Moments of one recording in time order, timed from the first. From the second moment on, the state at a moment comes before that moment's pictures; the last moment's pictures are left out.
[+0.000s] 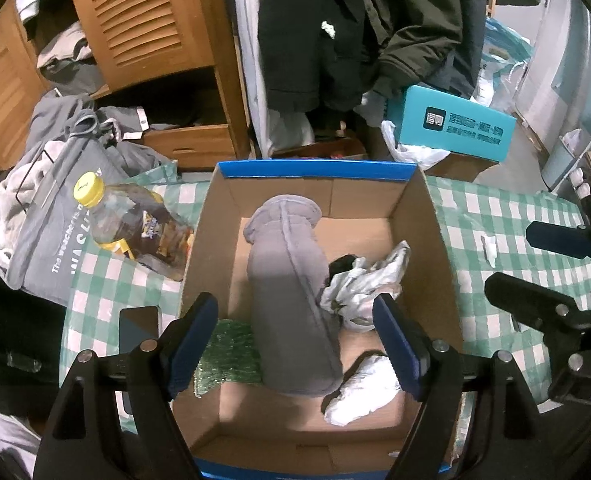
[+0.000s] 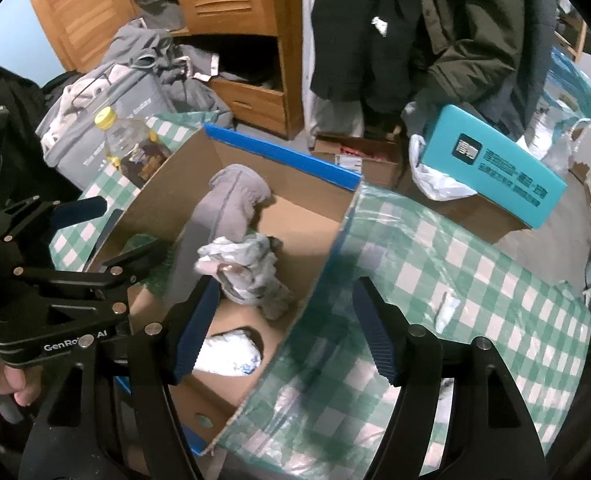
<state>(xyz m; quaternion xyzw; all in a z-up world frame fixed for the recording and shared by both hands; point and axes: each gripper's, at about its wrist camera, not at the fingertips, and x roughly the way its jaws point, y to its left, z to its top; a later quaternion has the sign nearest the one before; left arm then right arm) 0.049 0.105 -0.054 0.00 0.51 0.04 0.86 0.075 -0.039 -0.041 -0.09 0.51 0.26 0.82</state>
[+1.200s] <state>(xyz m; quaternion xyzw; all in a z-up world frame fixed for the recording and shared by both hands) 0.080 -0.049 -0.090 0.08 0.55 -0.05 0.83 0.078 -0.216 -0.100 -0.03 0.56 0.11 0.82</state>
